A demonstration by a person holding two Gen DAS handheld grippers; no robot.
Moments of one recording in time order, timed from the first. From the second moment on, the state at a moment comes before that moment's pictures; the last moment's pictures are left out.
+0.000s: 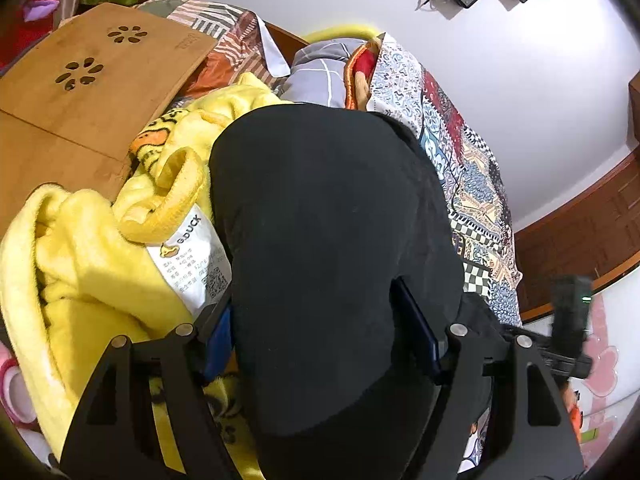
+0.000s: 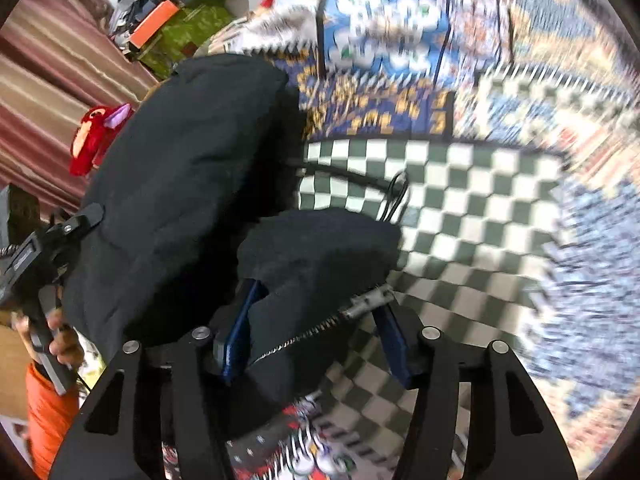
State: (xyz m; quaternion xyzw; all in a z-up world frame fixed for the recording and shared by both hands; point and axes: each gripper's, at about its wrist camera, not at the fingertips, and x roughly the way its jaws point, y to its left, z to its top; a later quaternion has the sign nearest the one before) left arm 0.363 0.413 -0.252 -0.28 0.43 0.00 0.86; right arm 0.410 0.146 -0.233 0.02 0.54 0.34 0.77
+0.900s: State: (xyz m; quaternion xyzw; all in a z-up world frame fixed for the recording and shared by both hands) left arm 0.345 0.379 -0.239 -0.21 0.45 0.07 0.87; right arm 0.364 0.190 -0.221 -0.02 0.48 0.37 0.79
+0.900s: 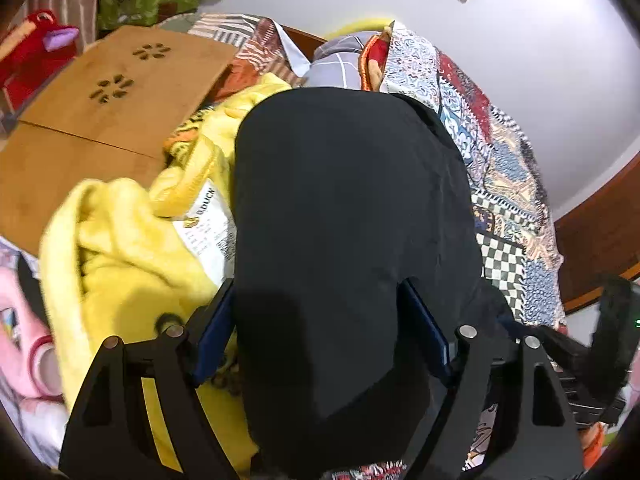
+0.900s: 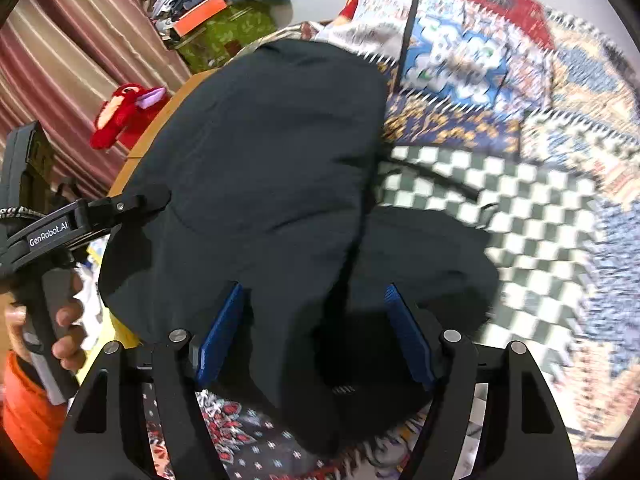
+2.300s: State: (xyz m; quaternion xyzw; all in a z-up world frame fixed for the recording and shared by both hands) left arm -0.038 0.120 0.030 0.05 0.01 0.18 0.98; right arm 0.056 -0.003 0.035 0.07 0.05 0.36 0.93
